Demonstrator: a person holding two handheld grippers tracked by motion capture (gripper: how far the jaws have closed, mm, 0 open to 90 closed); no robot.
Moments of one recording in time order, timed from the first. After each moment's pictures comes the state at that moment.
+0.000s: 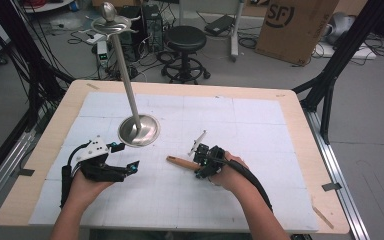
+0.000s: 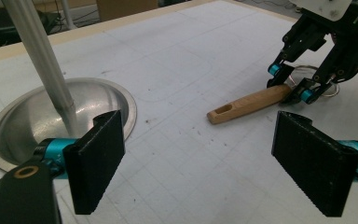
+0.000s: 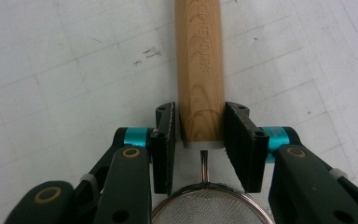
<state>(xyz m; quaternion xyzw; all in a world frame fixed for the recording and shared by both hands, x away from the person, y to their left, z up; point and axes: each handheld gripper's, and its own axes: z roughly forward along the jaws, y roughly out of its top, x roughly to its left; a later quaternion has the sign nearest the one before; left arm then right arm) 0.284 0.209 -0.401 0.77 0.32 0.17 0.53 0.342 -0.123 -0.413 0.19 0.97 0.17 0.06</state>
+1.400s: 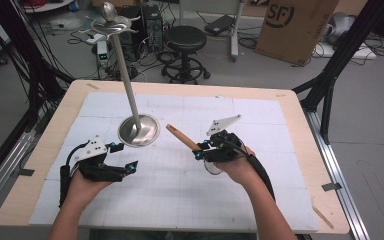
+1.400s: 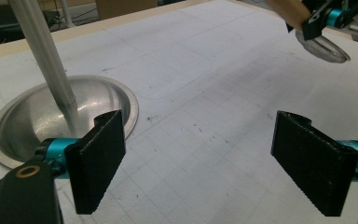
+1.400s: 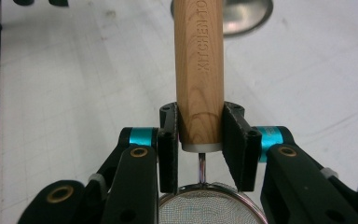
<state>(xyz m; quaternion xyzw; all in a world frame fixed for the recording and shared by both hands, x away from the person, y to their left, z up) 0.285 0.213 -0.401 0.77 0.32 0.17 0.53 0.341 -0.161 -0.360 0.22 0.88 0.41 0.06</state>
